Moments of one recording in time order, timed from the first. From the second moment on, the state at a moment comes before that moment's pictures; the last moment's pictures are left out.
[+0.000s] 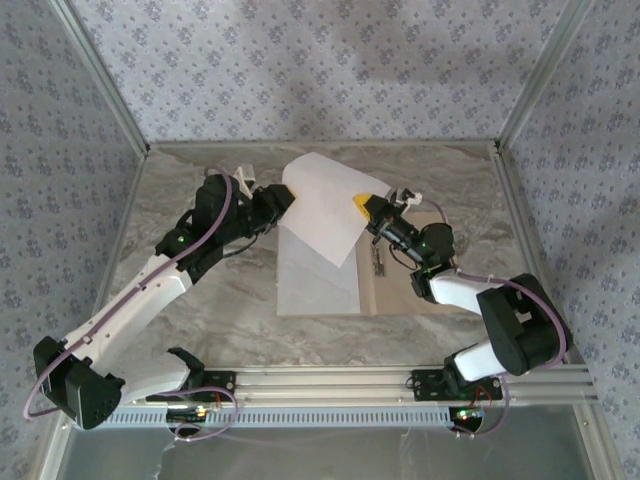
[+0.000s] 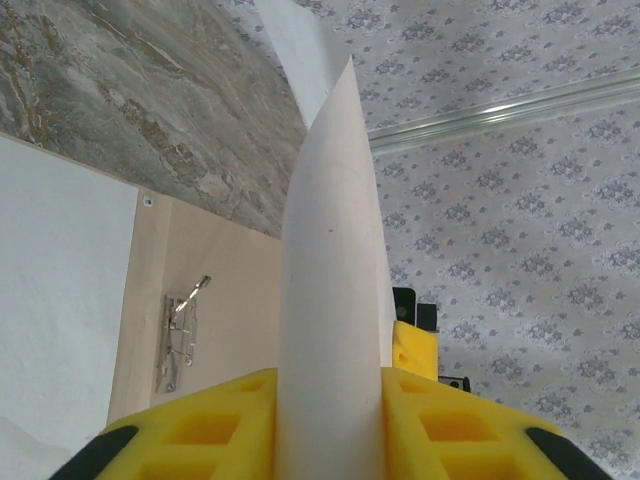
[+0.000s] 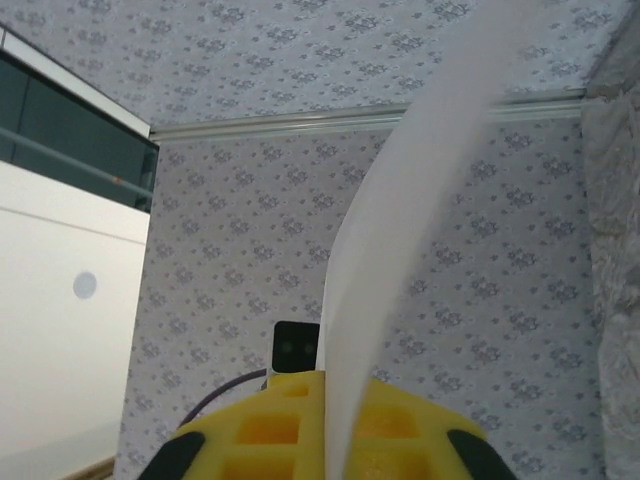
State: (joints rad) left arm -0.60 1.15 1.08 -0.26 0.20 -1.20; right arm 0.41 1.44 0.50 1.28 -0.49 1.82
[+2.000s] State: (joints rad) left arm -0.65 1.61 0.77 -0.15 0.30 -1.05; right arm 0.30 1.30 1.36 -1.01 -0.50 0.36
